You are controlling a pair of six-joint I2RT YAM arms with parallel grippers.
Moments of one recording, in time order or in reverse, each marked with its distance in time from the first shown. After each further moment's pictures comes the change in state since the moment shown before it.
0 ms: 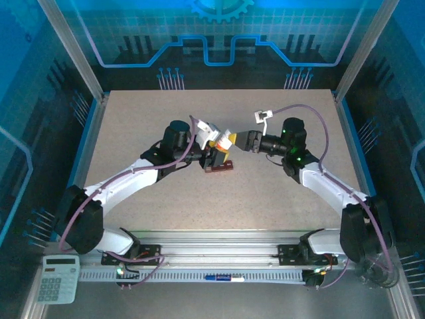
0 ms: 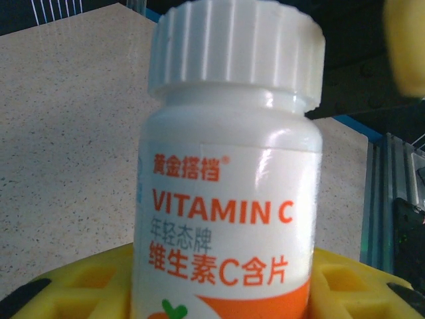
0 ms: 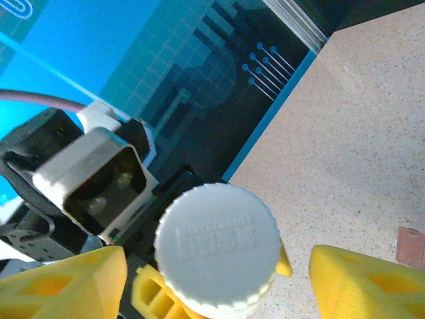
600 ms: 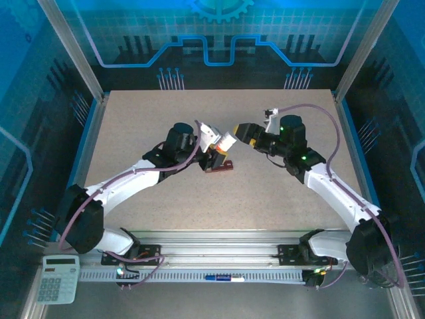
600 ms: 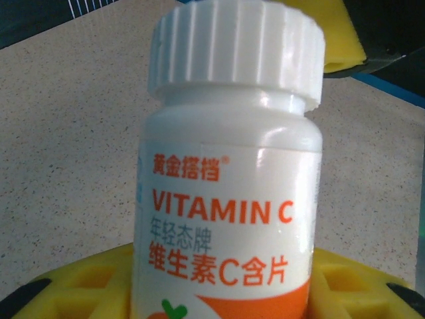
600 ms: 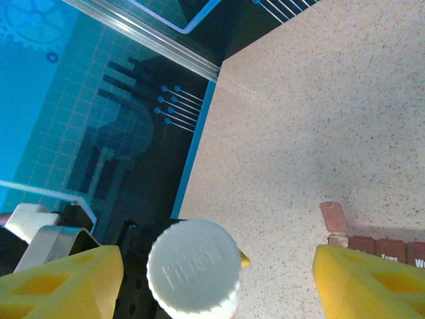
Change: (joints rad) left arm -0.029 0.008 0.000 -0.051 -0.130 0.109; right arm 0.063 -0.069 0.116 -0.401 0.385 0.085
